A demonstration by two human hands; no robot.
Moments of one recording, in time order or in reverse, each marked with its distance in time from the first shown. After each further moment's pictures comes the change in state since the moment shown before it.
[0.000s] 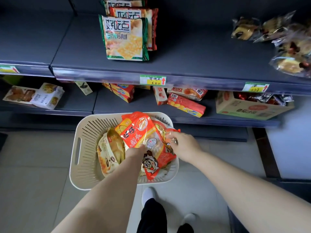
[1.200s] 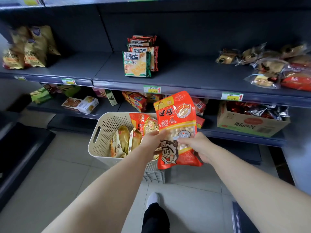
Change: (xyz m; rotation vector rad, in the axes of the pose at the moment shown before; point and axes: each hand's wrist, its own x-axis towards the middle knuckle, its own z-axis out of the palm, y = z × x) left_hand -0.215 -0.034 0.057 -0.056 -0.166 0.451; right_hand -0.116 0.095 -0.055 0.915 -0.125 0.137
